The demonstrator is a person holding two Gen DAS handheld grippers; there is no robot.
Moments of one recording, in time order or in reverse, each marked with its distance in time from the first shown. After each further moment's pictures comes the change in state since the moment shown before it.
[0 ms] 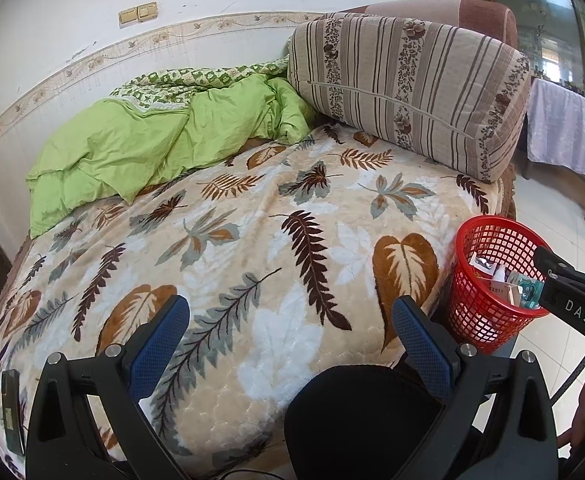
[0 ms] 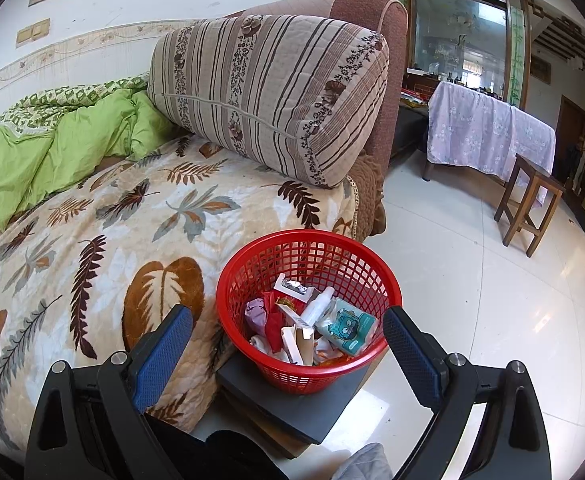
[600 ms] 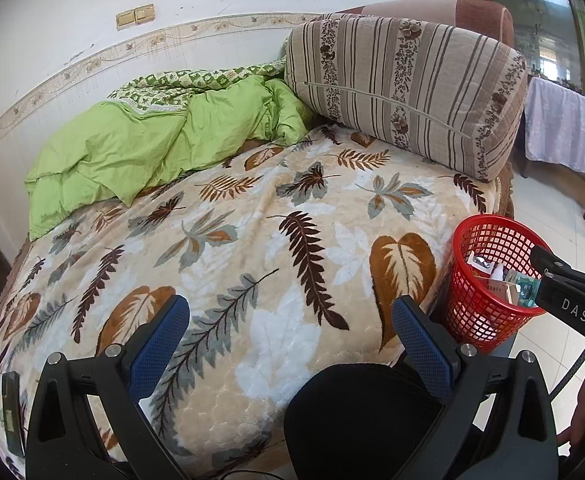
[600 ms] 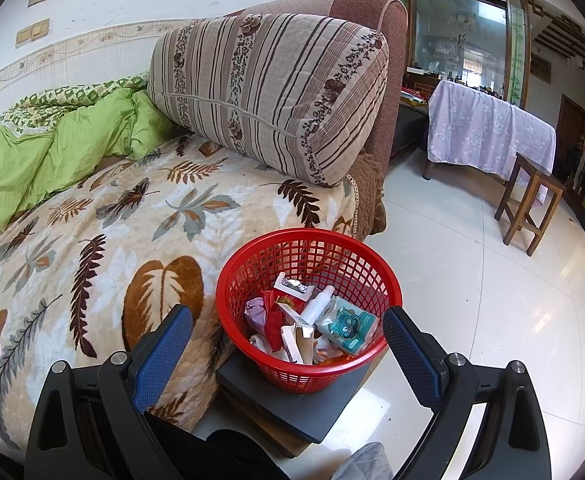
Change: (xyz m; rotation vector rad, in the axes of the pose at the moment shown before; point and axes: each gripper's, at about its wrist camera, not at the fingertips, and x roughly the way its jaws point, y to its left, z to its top) left arm -0.001 -0.003 0.001 0.003 -0.002 0.001; right arm 0.001 0.000 0.000 -0.001 0.002 0.000
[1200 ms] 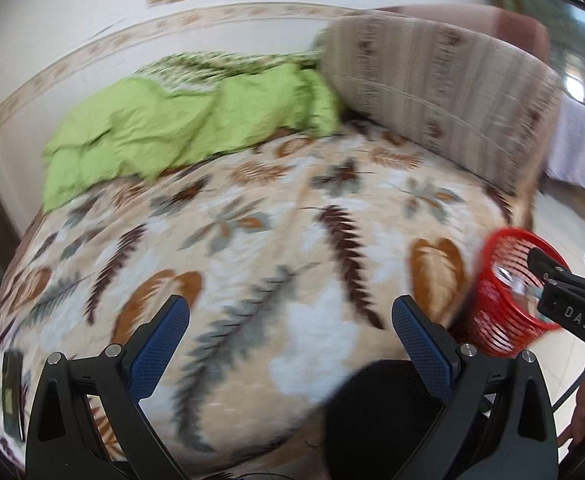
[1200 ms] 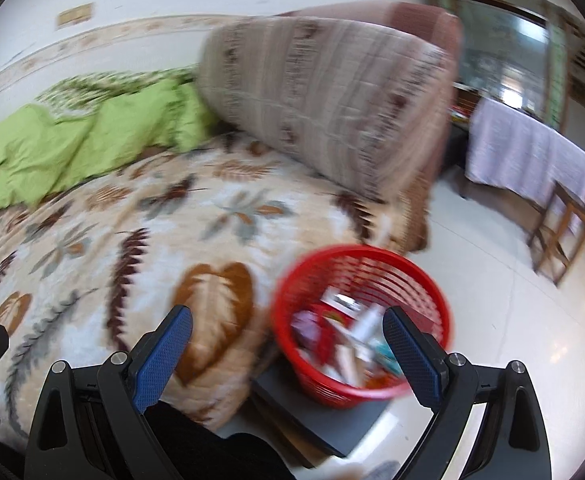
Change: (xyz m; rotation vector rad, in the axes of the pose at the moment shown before) left arm 0.009 0.044 0.001 -0.125 0.040 0.073; right arm 0.008 0.050 0.013 -0.132 -0.009 0.156
